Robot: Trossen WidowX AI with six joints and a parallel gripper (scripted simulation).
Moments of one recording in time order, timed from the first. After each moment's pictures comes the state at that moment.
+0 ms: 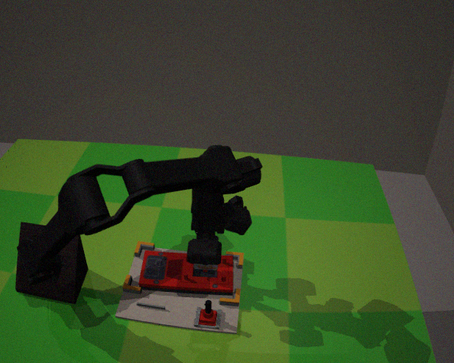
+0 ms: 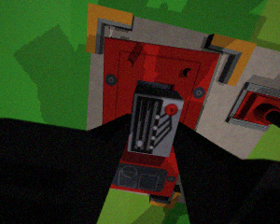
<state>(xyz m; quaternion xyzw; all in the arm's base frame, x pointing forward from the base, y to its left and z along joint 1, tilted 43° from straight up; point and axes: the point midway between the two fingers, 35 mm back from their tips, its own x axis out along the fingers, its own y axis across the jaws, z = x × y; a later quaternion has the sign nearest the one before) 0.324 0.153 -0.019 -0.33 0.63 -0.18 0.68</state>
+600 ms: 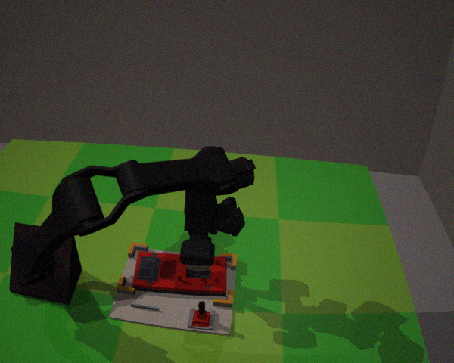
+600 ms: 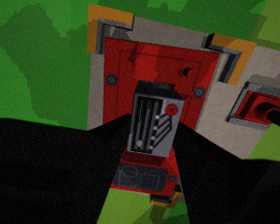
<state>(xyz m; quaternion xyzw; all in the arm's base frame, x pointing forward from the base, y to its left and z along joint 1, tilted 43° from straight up) 0.323 0.153 -0.019 -0.33 0.62 -0.18 0.68</state>
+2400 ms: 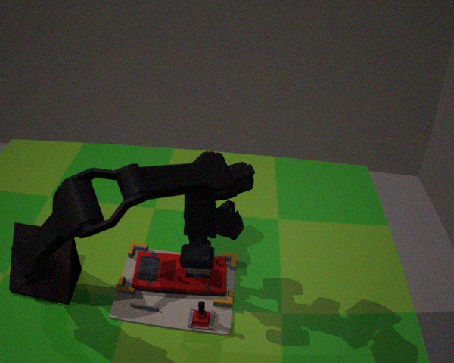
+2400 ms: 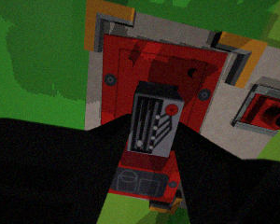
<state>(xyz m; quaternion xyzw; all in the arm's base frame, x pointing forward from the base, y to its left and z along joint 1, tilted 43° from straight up) 0.324 0.147 -0.026 -0.33 0.63 -0.18 0.68</state>
